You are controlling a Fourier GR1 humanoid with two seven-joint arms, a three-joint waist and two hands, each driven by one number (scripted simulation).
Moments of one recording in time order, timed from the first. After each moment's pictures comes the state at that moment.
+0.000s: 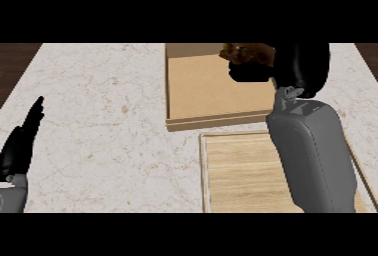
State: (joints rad) left arm -0.11 0.38 0.15 -1.33 -0.21 0.11 0.06; right arm -0.76 -0.02 0.00 -1.51 1.21 0.05 0.75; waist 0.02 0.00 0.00
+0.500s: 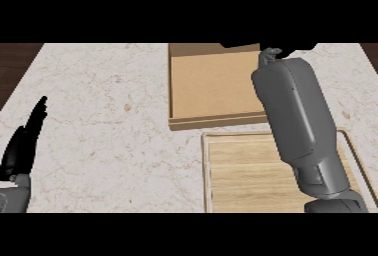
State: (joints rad) left arm -0.11 0.36 0.14 -1.33 -0.22 0.10 0.04; right arm -1.05 -0.03 -0.19 -0.98 1.11 -0.20 0.66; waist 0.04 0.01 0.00
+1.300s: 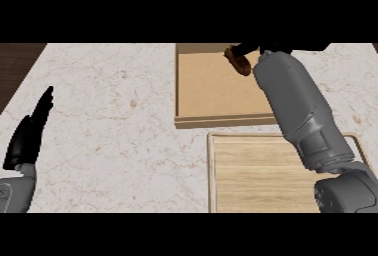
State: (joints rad) left arm -0.17 0.35 0.13 -1.35 -0.23 0.09 0.08; right arm -1.23 -0.10 -0.40 -0.40 1.01 -0.50 0.53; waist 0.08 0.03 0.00
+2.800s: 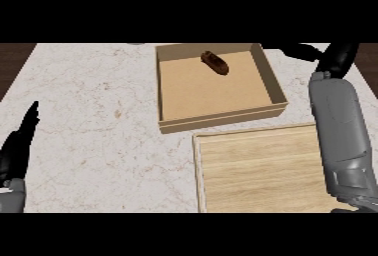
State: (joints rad) left arm -0.09 0.35 0.19 -1.35 -0.25 0.11 0.08; right arm -0.90 -0.15 -0.52 -0.85 0.65 -0.61 0.12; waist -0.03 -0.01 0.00
